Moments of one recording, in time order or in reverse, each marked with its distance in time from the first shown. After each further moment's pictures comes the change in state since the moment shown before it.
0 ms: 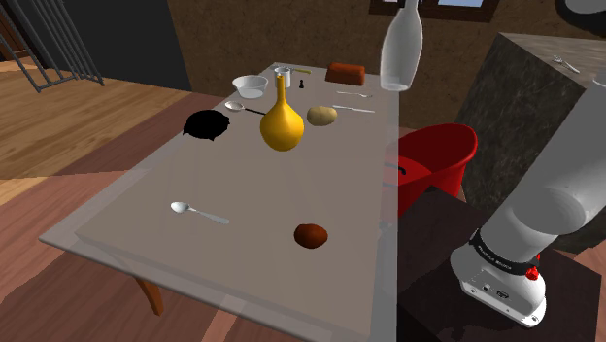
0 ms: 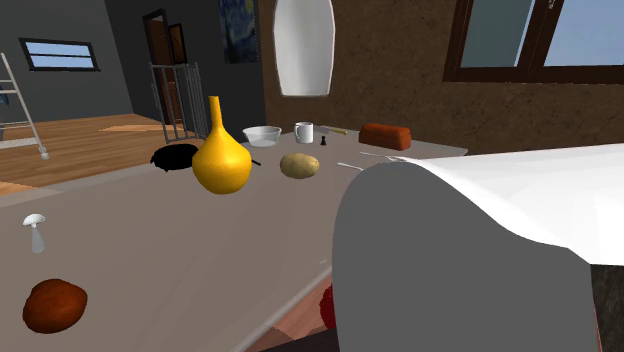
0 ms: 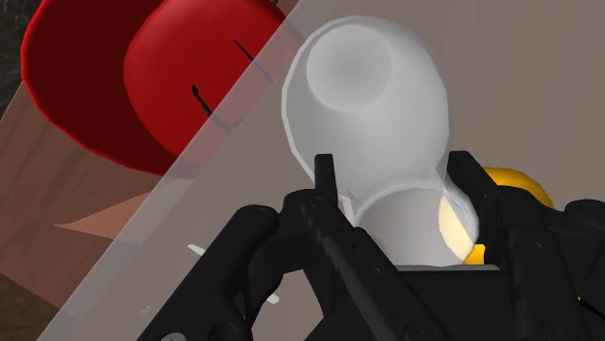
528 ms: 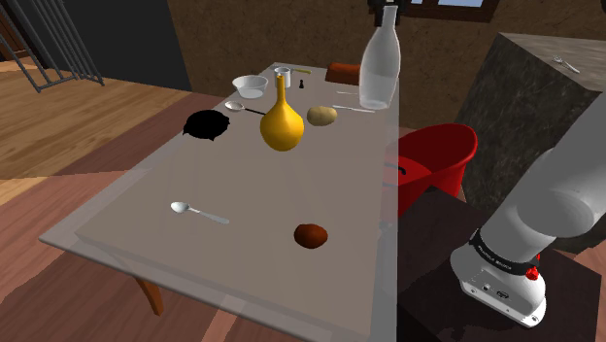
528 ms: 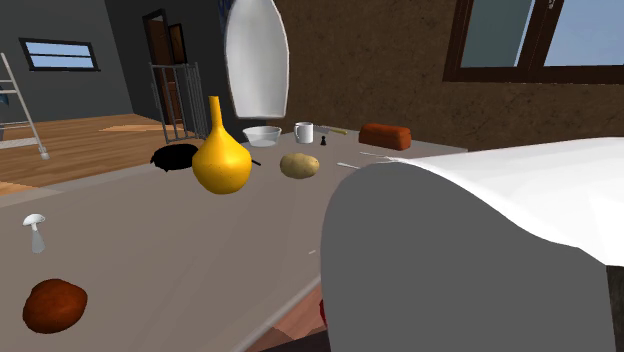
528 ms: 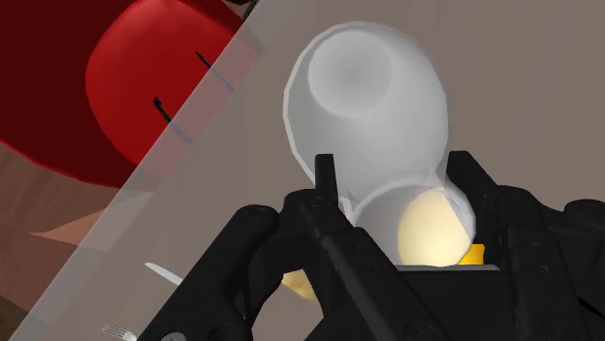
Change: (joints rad) arm 0.091 -0.110 0.085 -0.242 0.006 0.134 0.175
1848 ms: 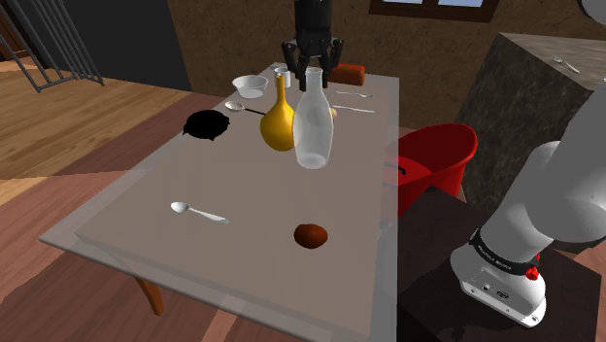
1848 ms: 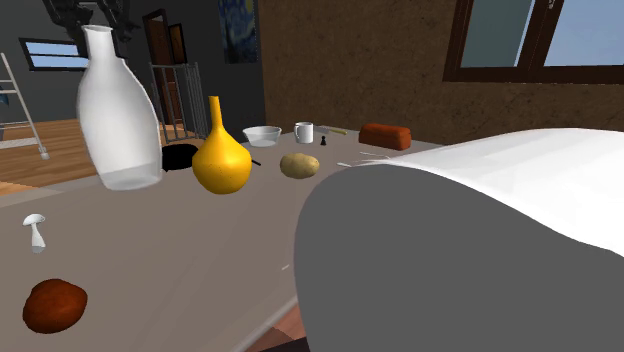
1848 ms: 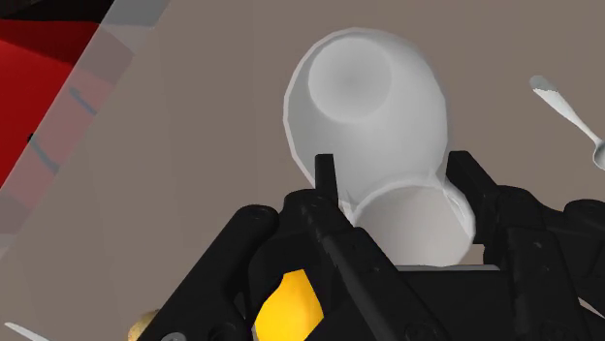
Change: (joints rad) arm 0.208 0.052 0.231 -0.240 0.048 0.312 0.432
